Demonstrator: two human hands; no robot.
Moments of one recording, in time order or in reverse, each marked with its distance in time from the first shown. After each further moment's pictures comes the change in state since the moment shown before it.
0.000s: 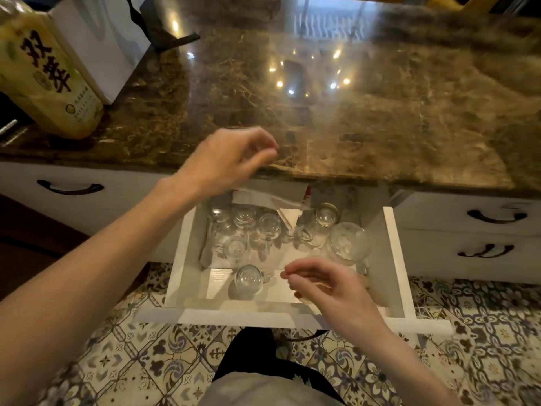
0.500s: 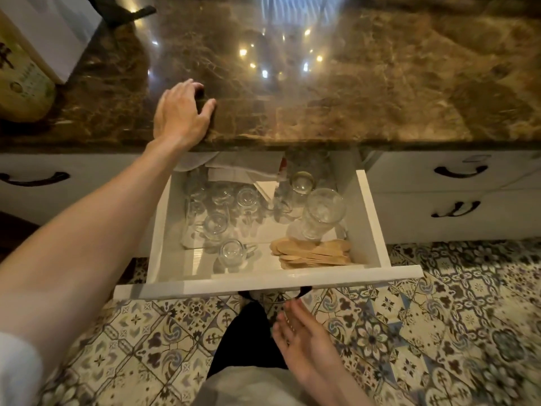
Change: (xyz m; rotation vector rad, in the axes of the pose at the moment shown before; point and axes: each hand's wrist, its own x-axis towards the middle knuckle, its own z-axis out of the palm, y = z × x) left_hand 0.046 -0.068 0.033 0.277 0.313 -0.325; right_hand -0.070 0.087 0.065 1.334 0.379 0.658
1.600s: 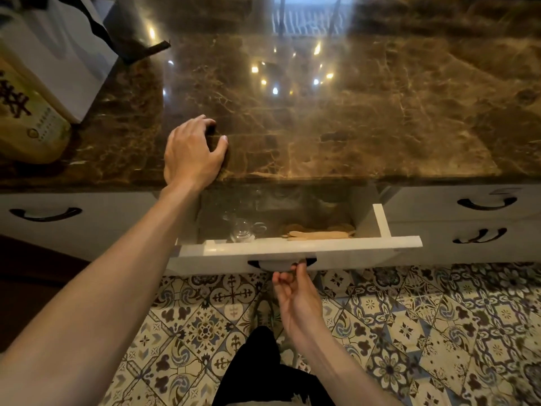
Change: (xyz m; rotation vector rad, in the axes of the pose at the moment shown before) left_hand -0.002 0.005 0.000 0.008 0.093 -0.026; right_hand 0.089 -0.039 0.078 0.064 -0.038 -0.241
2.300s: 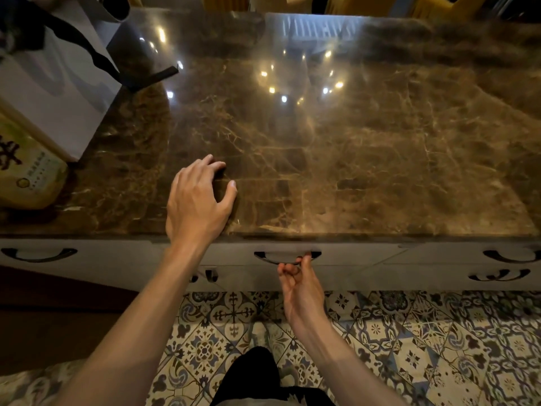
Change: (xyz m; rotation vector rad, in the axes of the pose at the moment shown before) left_hand 0.003 0.008 -0.003 -0.016 -0.037 -0.042; right_hand 0.074 -0.032 0.075 -0.062 0.027 -0.059
